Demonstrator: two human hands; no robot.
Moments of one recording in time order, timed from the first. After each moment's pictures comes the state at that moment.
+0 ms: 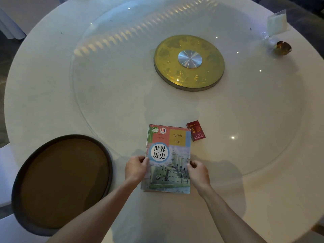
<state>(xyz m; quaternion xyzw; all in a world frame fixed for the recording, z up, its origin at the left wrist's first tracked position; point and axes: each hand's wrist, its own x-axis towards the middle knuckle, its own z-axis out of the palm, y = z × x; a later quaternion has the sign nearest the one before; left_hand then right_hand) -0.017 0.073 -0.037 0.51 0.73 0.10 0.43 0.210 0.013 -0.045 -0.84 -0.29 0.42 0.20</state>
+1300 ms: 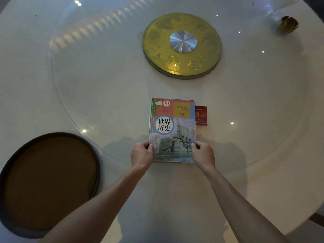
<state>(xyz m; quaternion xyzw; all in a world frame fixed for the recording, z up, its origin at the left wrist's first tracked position) 0.052 0.101 -0.041 0.49 0.74 0.13 0.45 0.269 0.057 -0.040 -0.85 -0.38 0.34 0.16</state>
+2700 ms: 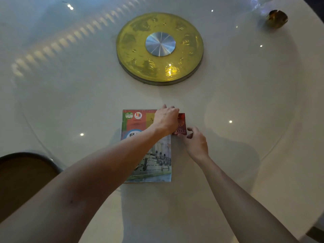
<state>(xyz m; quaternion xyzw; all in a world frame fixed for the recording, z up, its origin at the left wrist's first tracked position) 0.256 0.245 -0.008 0.83 0.50 -0.08 0.24 0.364 0.133 -0.046 -0.83 -0.36 0.37 0.20</state>
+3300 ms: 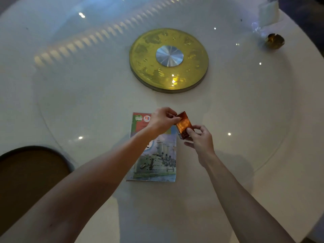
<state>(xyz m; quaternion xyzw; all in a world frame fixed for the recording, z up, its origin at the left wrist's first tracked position) 0.205 0.240 0.028 0.60 0.59 0.17 0.51 0.348 0.140 0.009 -0.73 -0.19 0.49 0.43</state>
